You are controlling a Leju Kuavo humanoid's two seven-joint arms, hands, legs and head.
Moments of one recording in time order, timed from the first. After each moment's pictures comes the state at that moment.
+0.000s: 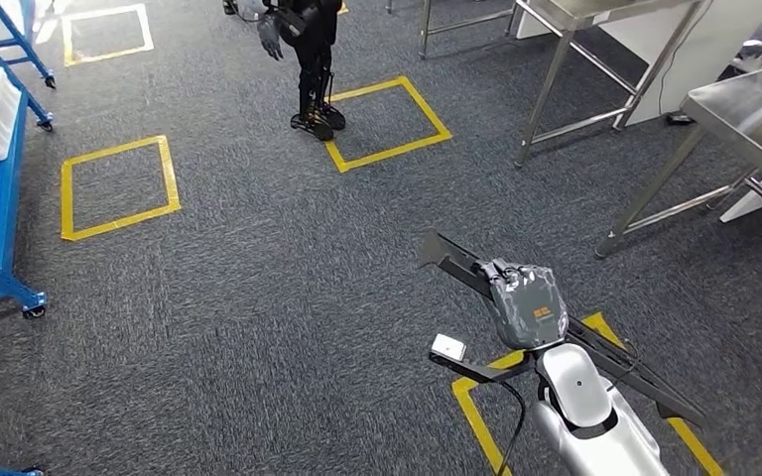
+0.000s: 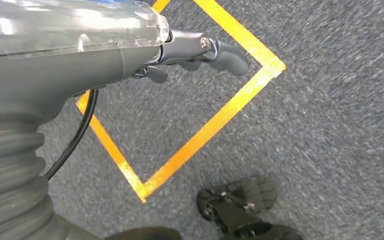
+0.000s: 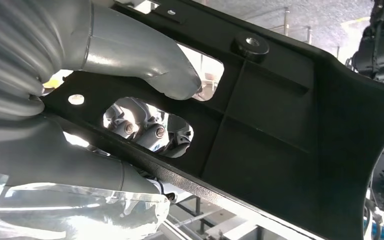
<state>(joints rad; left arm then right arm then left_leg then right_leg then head) -0.11 -0.18 0.83 -0.21 -1.25 0.17 -0.25 -0.13 -0.25 0.31 -1.59 1.40 -0.42 -0.02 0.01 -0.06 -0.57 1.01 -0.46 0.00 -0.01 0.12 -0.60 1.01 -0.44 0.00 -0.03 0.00</state>
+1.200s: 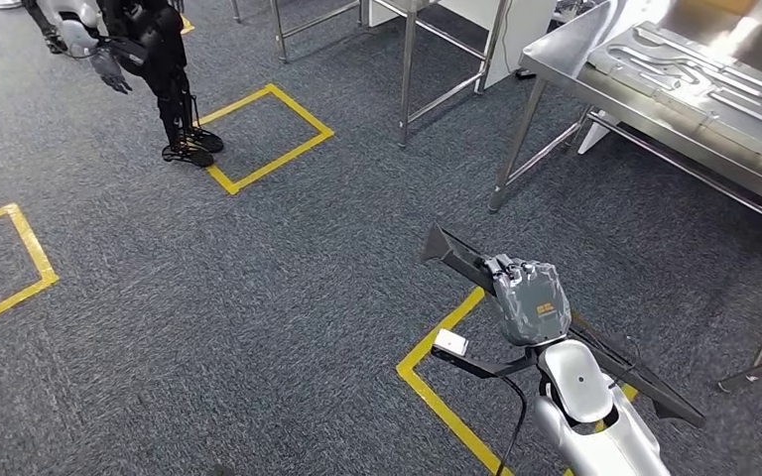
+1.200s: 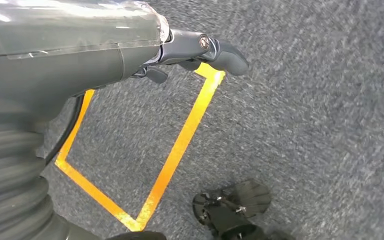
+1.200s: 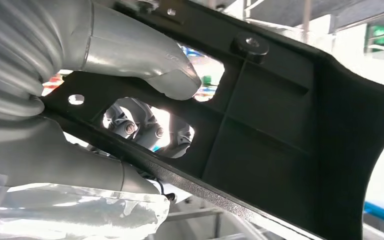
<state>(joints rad) -0.12 -0.17 0.82 -0.21 -1.25 0.16 -0.25 -0.14 -0.24 0.29 -1.58 1.40 -0.43 -0.03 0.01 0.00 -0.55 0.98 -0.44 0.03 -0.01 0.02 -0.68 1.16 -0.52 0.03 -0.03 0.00</state>
